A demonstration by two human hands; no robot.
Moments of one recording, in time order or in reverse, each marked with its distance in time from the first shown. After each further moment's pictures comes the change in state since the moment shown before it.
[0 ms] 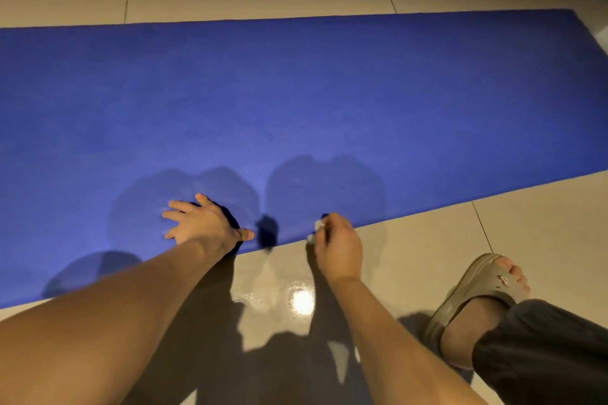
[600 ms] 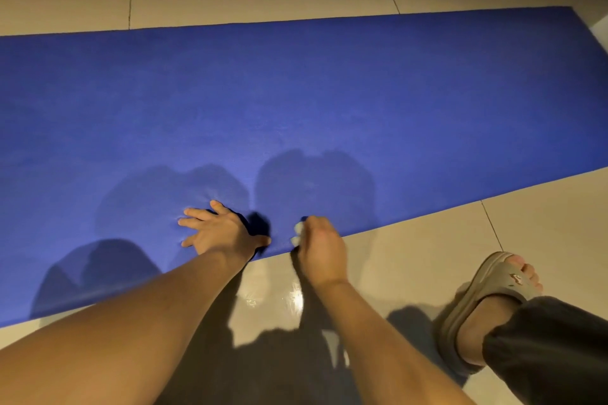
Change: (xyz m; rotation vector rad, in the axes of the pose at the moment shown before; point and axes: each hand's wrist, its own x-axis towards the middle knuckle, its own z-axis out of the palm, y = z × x) left_hand -0.003 -0.003 0.000 -0.042 0.021 0.040; right_hand -0.010 -0.055 0.028 -0.137 -0.128 -0.054
